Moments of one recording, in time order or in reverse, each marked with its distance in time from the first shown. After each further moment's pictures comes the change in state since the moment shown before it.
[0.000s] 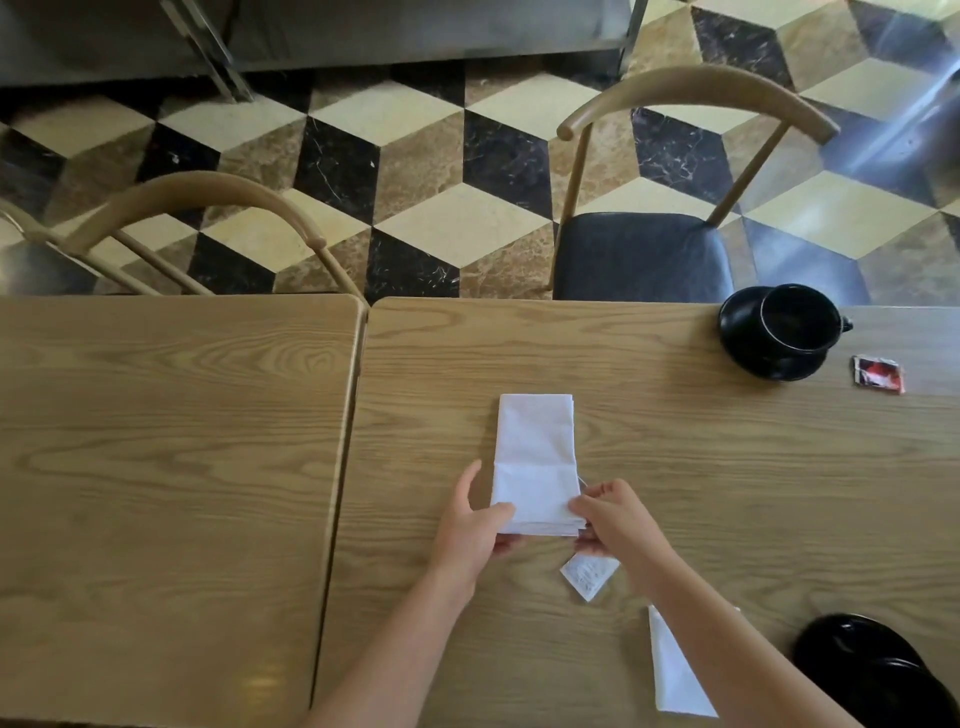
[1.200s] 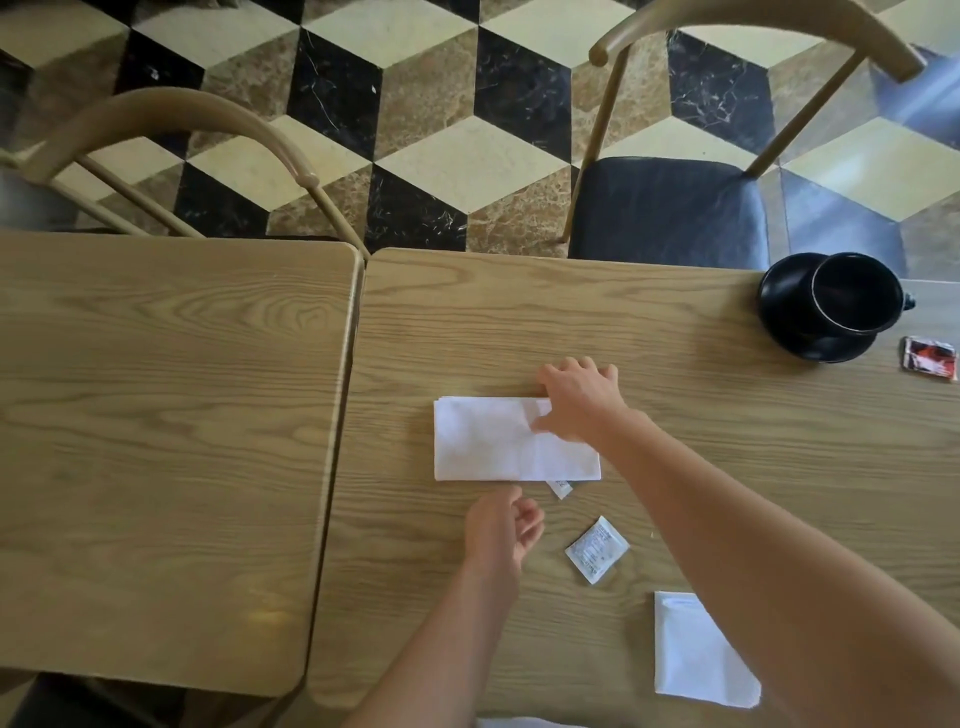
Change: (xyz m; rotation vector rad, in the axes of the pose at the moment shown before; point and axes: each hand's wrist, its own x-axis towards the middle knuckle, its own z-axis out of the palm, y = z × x) left_hand 0.016 -0.019 0.035 -0.502 0.174 -0.419; right_hand 0.069 -0.108 0.036 -1.430 0.045 -0.446
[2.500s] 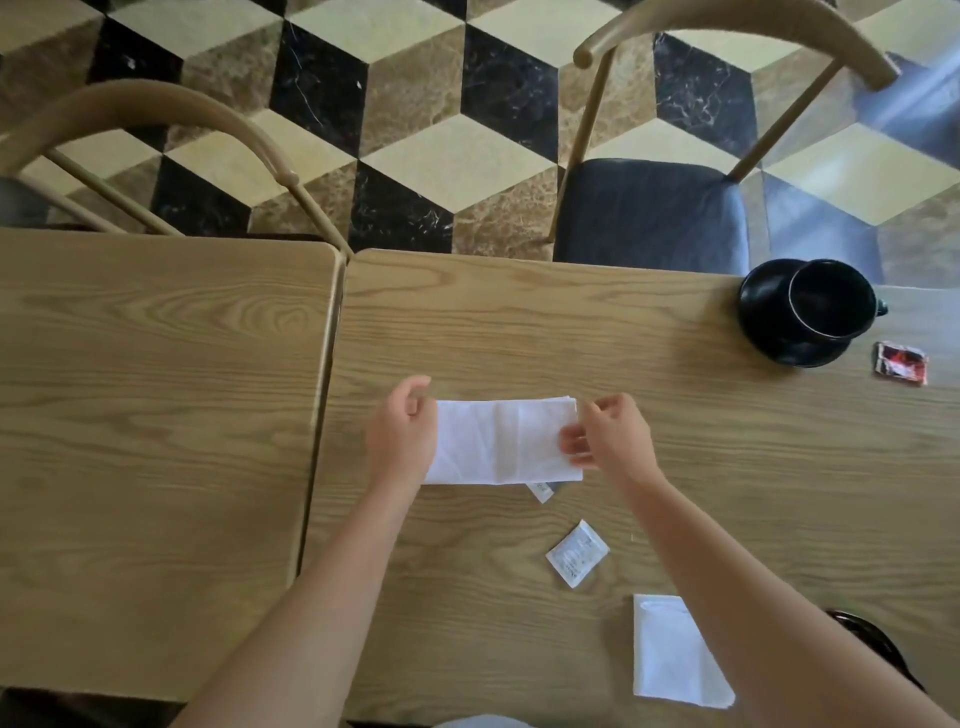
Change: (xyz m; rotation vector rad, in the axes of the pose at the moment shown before) left_hand 0.027 0.112 -0.015 0.676 0.202 0.813; right_hand -0.043 0.041 0.035 1.356 0.188 0.486
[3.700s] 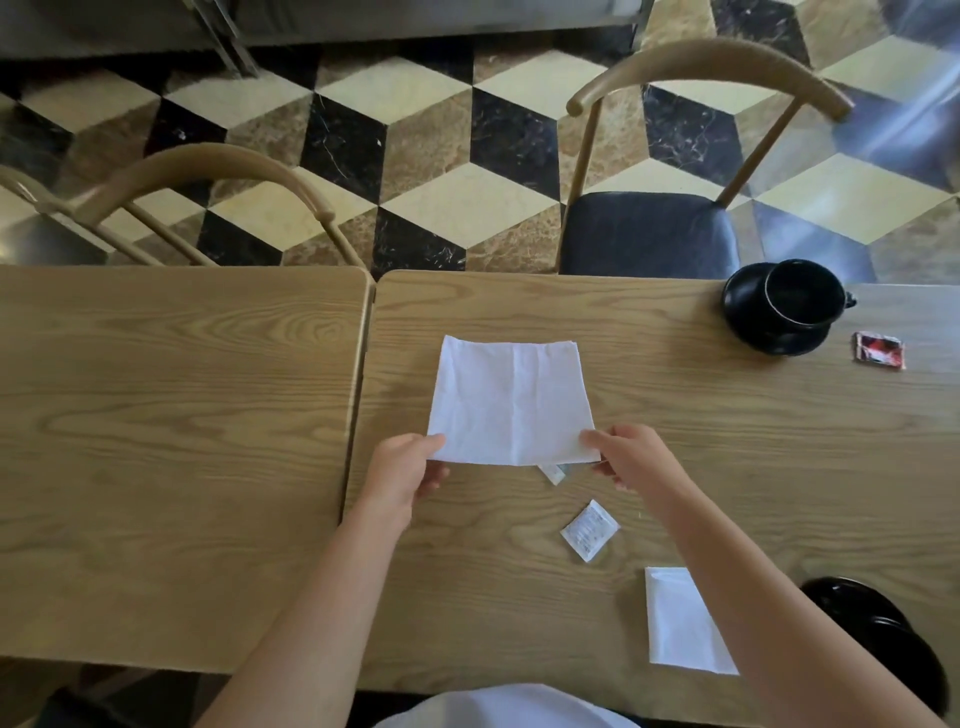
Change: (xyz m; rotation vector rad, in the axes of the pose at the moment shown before) left_hand -0.036 -0.028 -0.051 -0.287 -0.211 -0.341; right_hand -0.060 0.012 -0.026 -0.190 -0.119 -0.055
